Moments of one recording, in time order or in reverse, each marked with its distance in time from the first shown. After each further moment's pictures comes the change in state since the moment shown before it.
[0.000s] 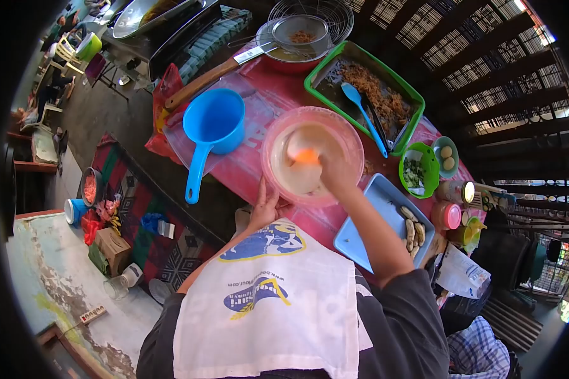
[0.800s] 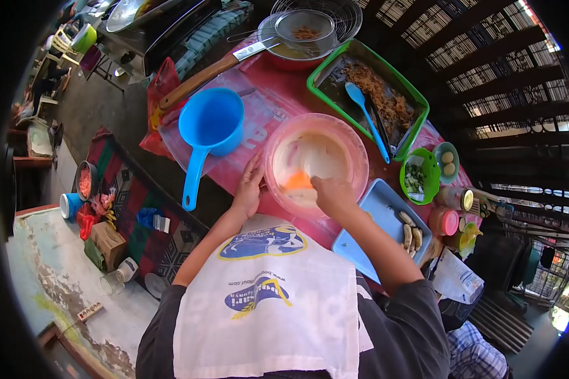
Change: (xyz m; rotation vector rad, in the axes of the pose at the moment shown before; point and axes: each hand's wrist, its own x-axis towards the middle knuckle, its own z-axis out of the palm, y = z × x) left_hand 0.031 0.065 0.004 0.229 0.156 0.015; right_hand -0.020 -0.031 -0.029 -0.108 -0.262 -0.095
